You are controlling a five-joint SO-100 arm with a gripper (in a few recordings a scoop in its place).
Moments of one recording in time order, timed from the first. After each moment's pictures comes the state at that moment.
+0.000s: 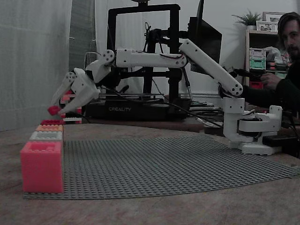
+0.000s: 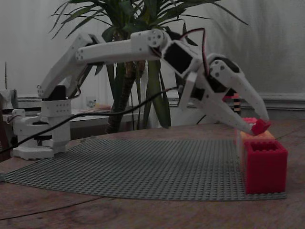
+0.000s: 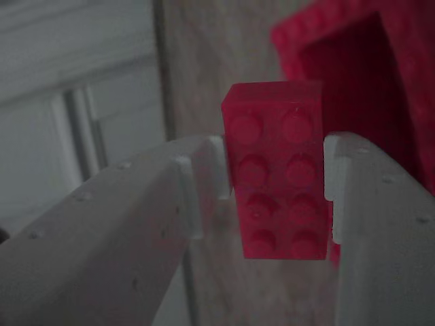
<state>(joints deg) 16.7 36.8 30.8 49.9 -5.2</state>
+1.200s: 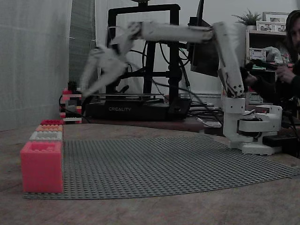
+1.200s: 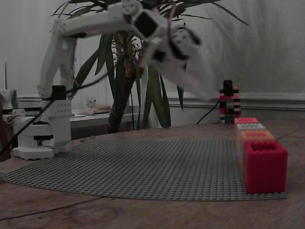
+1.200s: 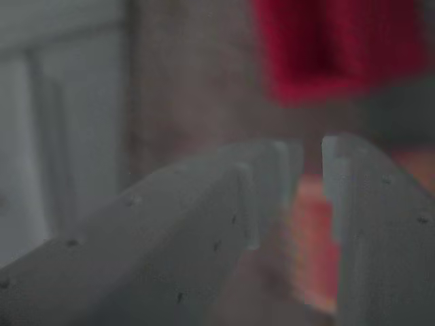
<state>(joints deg) 12.4 83.1 78.9 59.9 -11.3</state>
